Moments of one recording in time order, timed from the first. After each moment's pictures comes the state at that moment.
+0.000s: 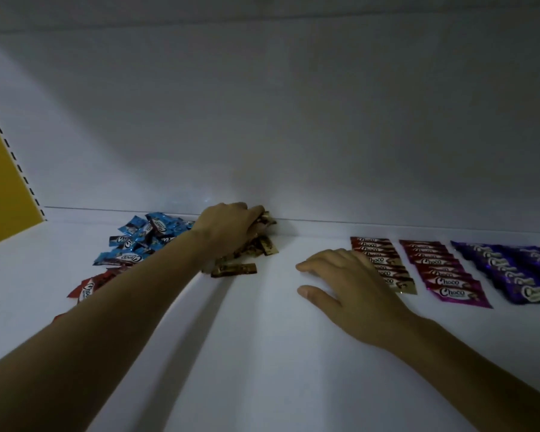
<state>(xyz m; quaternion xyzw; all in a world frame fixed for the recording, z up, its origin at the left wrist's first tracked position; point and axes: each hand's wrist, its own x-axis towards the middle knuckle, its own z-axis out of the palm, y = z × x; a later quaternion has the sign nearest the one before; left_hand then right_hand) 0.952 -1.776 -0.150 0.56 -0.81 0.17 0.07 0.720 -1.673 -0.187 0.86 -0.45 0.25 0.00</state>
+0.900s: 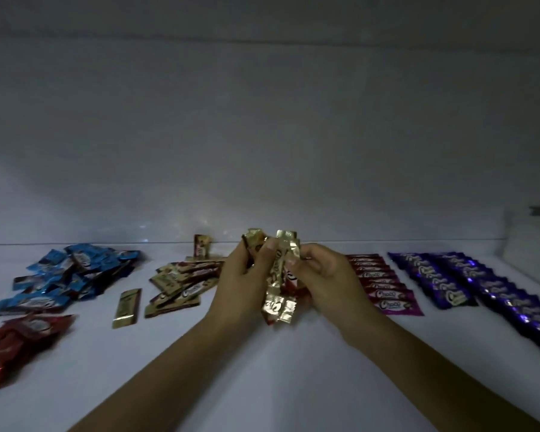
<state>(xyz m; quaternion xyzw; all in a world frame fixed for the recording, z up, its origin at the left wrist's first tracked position) 0.839 -1.695 -0.174 0.35 -0.57 -0.46 0.58 0.712 -1.679 -0.165 0.57 -0.44 0.55 -0.41</state>
